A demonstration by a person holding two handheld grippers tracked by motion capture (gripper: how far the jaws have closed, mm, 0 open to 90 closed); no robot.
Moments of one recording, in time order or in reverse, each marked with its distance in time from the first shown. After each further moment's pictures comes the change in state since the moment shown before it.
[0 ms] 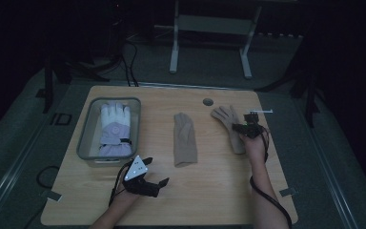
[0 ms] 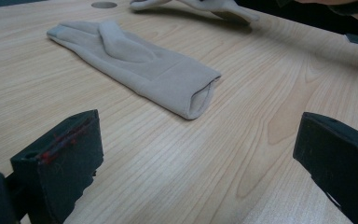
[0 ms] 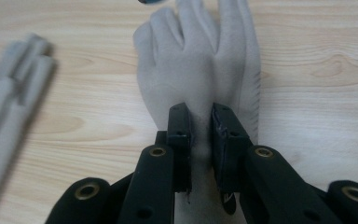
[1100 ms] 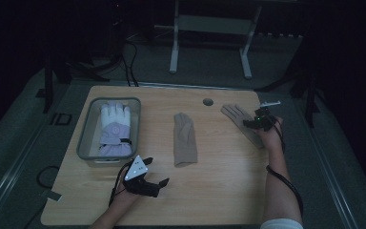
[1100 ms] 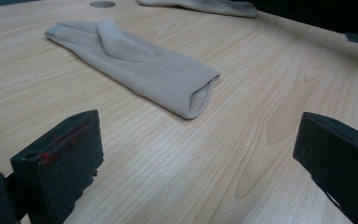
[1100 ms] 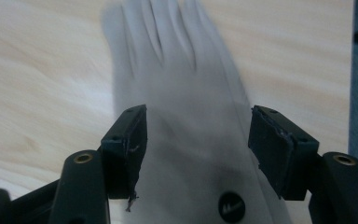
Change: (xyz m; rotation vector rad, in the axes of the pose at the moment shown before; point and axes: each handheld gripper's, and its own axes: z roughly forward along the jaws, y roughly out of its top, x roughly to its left) left arm 0.000 0.000 0.000 0.004 -0.007 0.002; right arm -0.073 0.027 0.019 0.059 -0.087 -0.253
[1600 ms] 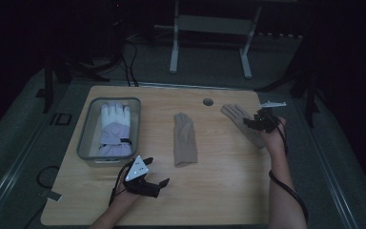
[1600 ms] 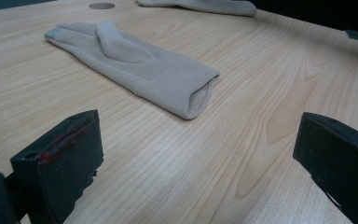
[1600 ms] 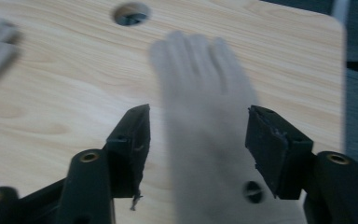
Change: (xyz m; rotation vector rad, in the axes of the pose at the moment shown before) left arm -0.001 0.000 0.001 0.000 0.005 0.015; right arm 0.019 0.001 -0.040 -0.114 0.027 -0.019
